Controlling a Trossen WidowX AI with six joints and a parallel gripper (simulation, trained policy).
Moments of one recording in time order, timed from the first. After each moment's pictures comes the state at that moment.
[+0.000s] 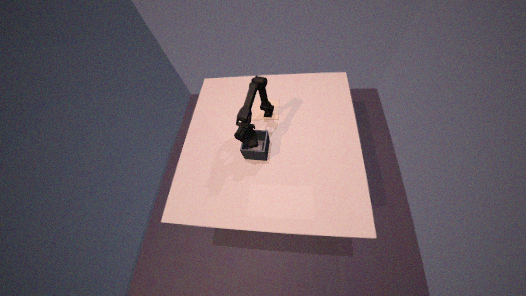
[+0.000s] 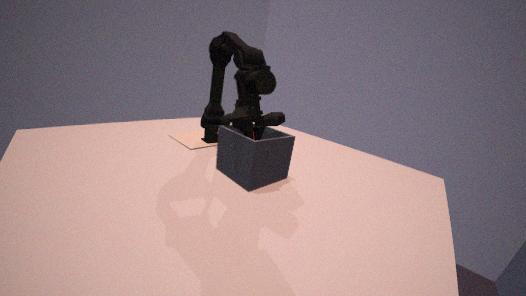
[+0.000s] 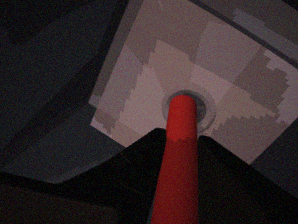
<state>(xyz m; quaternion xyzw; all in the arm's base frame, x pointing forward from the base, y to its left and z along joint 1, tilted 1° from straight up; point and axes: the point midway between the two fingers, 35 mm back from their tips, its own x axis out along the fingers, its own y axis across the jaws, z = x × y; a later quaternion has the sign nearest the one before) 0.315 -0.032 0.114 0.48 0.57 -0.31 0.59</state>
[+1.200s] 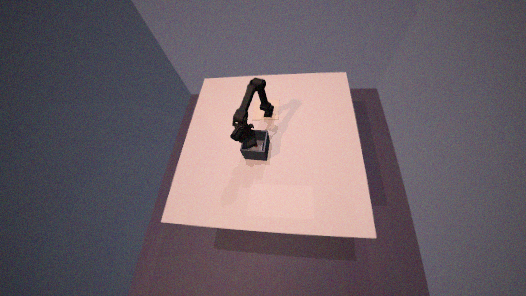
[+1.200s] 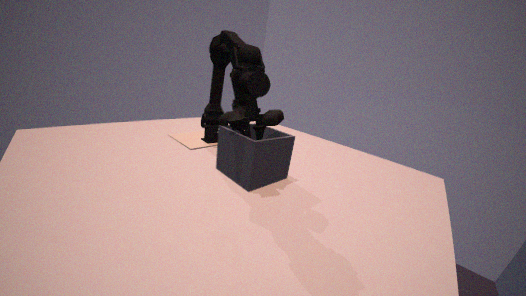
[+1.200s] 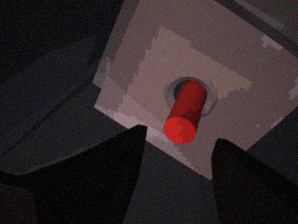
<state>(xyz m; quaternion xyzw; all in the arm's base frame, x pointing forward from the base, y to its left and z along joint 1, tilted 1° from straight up) 0.314 -0.035 0.115 0.49 0.61 -0.28 0.55</state>
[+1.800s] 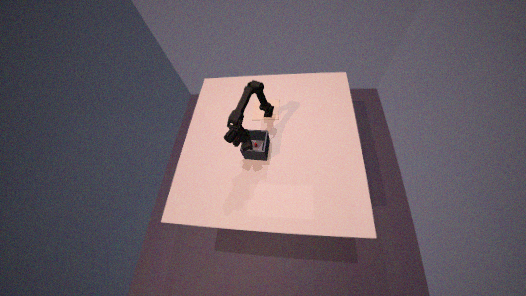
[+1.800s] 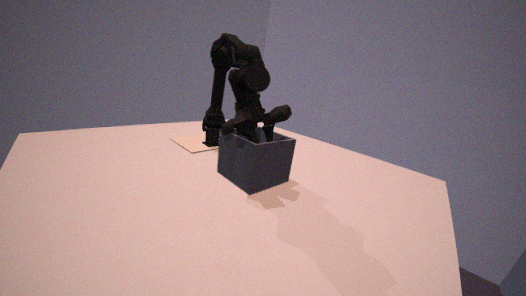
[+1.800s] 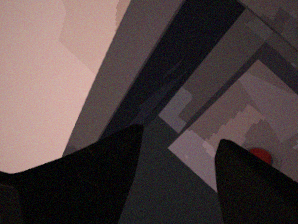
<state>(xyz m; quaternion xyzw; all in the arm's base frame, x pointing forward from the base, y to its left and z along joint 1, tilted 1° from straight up) 0.362 -0.050 0.134 0.51 0.58 -0.19 0.60</state>
